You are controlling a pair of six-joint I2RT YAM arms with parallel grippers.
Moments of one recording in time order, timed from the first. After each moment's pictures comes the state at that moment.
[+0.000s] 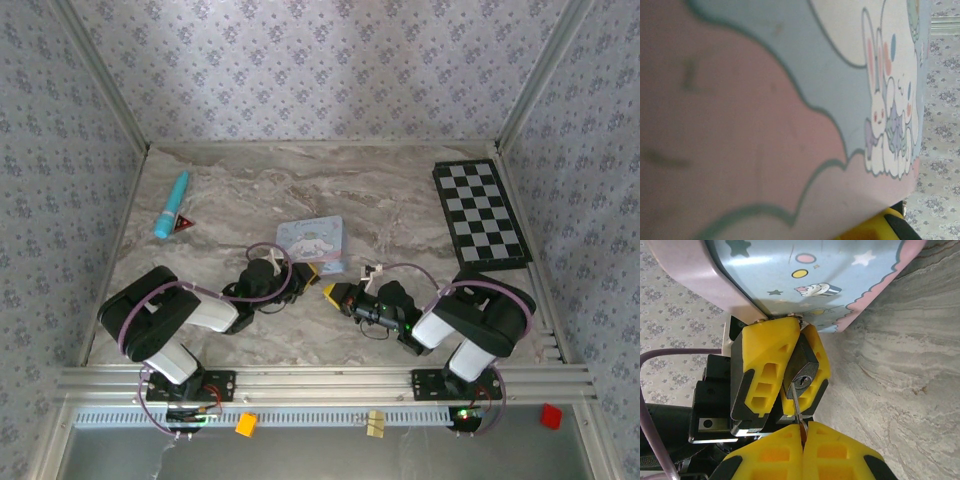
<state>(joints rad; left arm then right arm) -0.78 1.57 0.34 0.89 0.18 -1.51 0.89 1.63 0.17 1.27 -0.17 1.50</state>
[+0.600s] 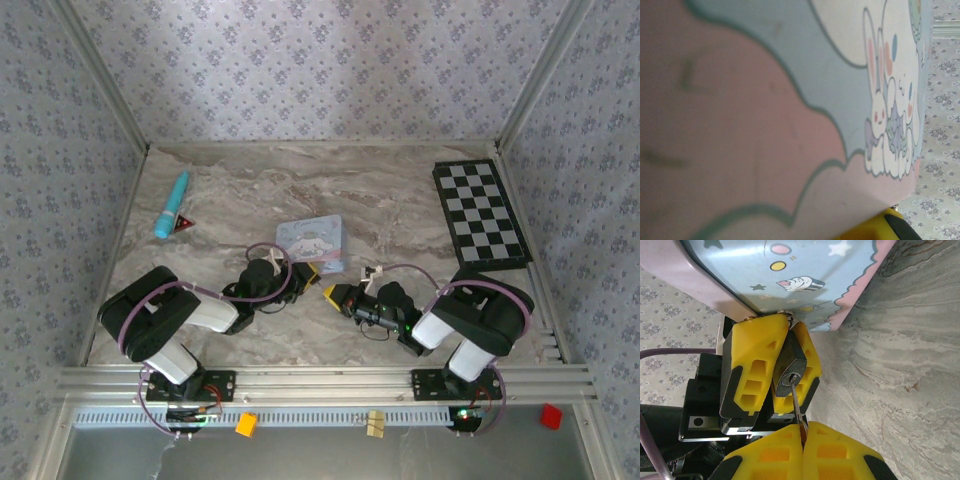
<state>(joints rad) -0.78 1.57 0.34 0.90 0.18 -1.53 0.89 1.64 0.16 1.27 -0.17 1.50</state>
